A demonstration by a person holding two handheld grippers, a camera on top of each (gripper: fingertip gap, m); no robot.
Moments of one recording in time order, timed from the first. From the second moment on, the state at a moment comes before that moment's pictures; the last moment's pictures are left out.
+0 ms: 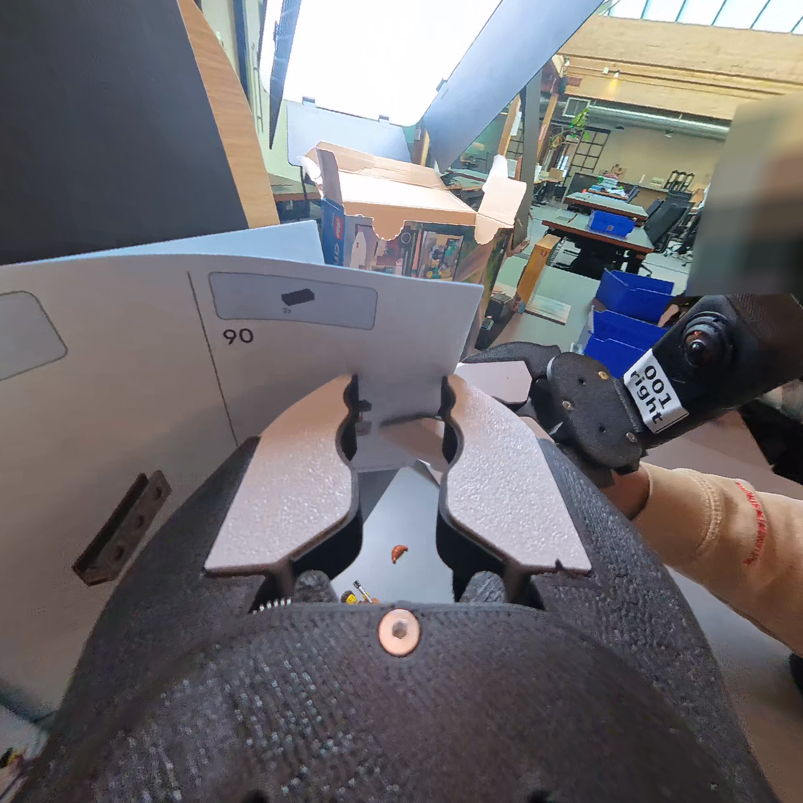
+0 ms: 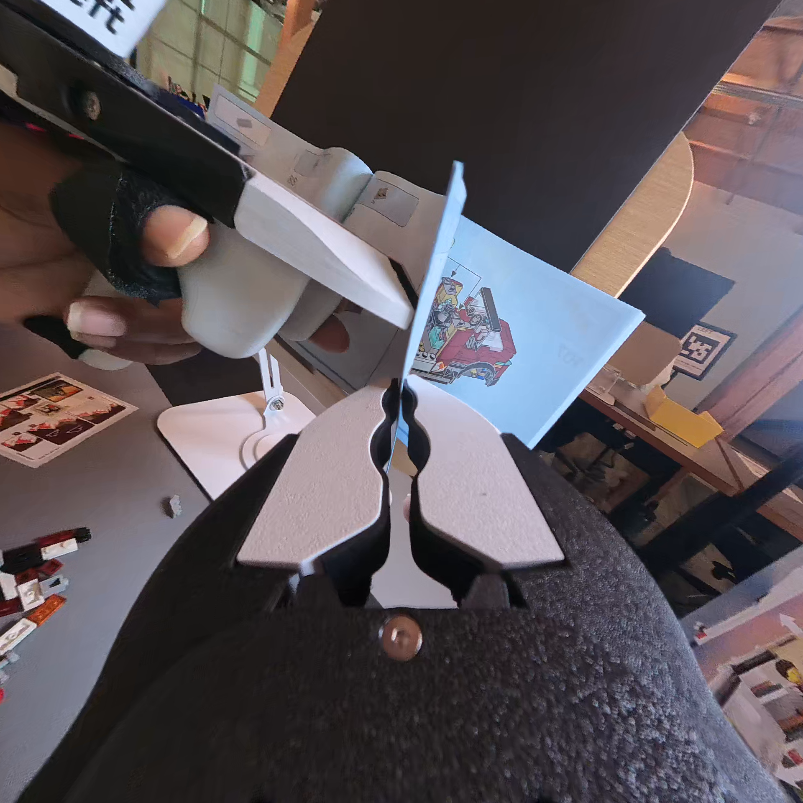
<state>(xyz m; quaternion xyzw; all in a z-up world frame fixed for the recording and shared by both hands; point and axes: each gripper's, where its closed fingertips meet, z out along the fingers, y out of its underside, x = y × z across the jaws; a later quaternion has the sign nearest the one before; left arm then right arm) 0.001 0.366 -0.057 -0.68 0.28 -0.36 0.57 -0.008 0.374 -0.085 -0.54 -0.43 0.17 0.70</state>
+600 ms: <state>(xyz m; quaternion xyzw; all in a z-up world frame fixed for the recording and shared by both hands) 0.008 0.356 -0.051 -0.66 0.29 -0.43 0.55 -0.012 0.374 -0.085 -0.55 -0.44 0.22 0.68</state>
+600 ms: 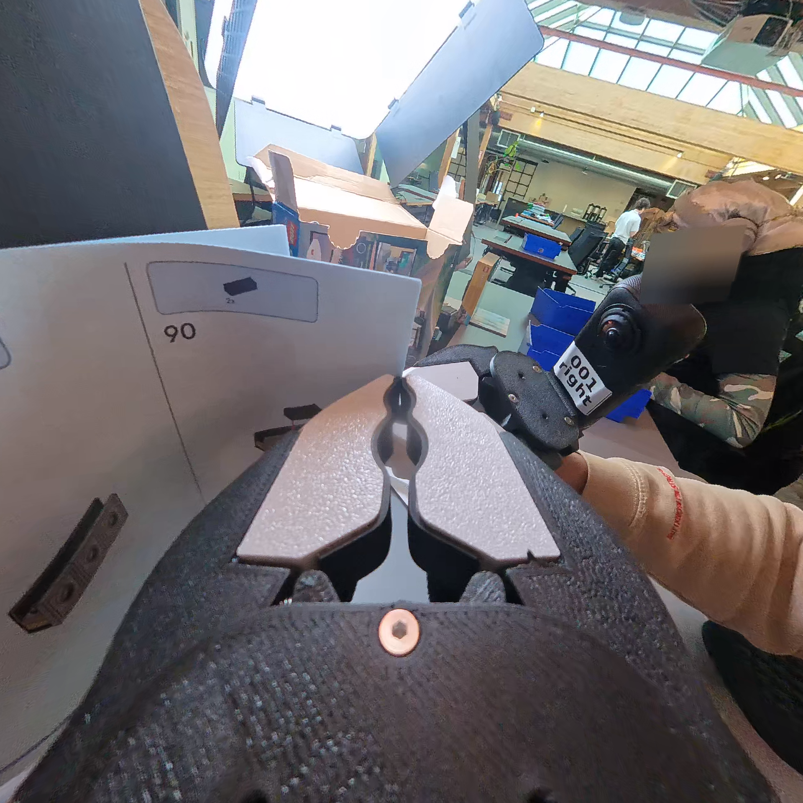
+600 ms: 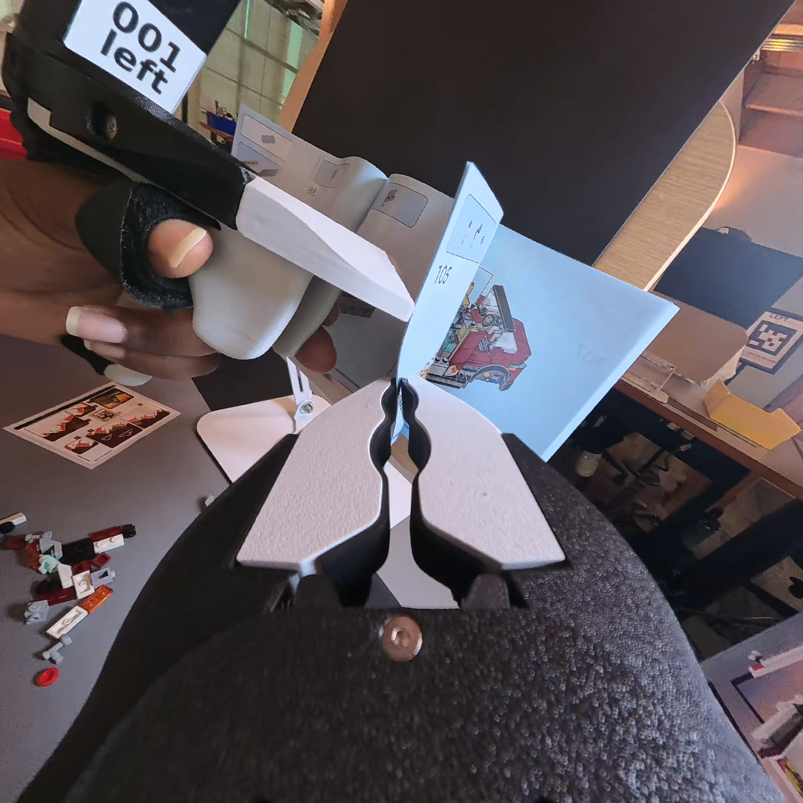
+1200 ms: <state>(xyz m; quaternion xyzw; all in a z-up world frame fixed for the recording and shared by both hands) -0.031 0.367 -0.068 -0.70 0.27 -0.29 0.59 0.044 0.415 -0.046 -0.59 -0.30 0.06 0.75</state>
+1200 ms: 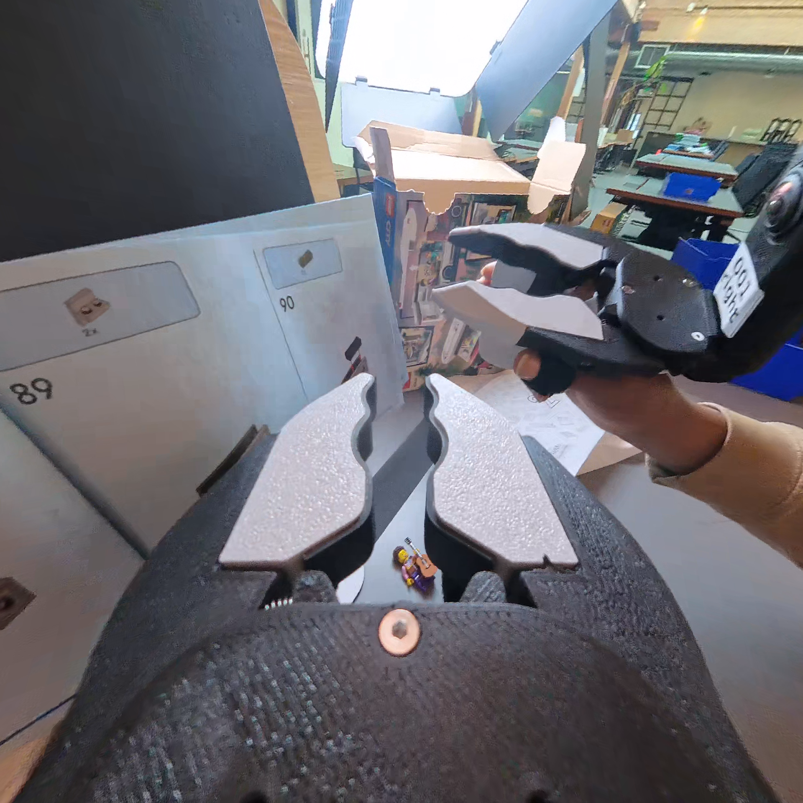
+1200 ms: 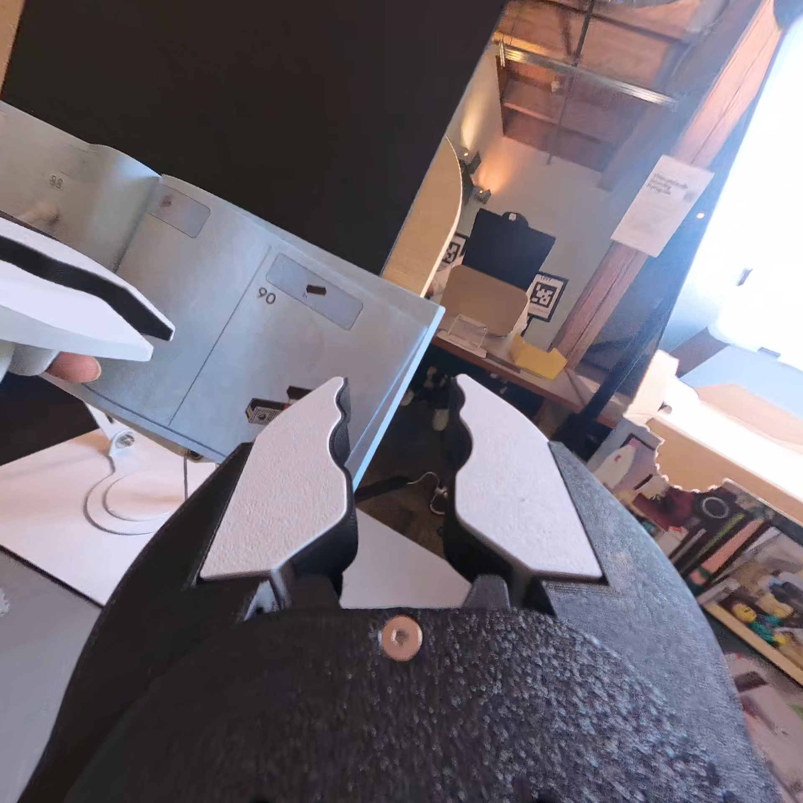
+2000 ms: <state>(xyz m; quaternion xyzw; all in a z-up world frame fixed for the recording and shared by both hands) -0.102 0.369 -0.099 -0.73 0.24 -0.17 0.61 -0.025 0.445 -0.075 -0.65 -0.35 0.01 0.67</state>
